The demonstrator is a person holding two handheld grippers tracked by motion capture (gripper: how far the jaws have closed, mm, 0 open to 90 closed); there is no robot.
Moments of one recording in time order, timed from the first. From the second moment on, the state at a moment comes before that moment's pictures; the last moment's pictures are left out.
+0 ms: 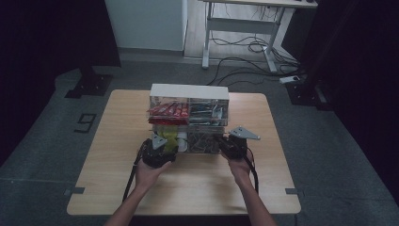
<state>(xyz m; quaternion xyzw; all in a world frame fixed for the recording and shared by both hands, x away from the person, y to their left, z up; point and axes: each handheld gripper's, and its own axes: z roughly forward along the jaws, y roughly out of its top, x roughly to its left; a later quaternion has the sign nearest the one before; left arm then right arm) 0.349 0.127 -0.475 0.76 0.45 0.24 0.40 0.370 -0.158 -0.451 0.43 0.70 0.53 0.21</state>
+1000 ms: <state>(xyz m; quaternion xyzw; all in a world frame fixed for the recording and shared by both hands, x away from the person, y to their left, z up) 0.367 0.108 -0.487 0.78 0.45 0.26 0.35 0.369 -0.163 -0.450 0.43 0.70 0.53 0.21</state>
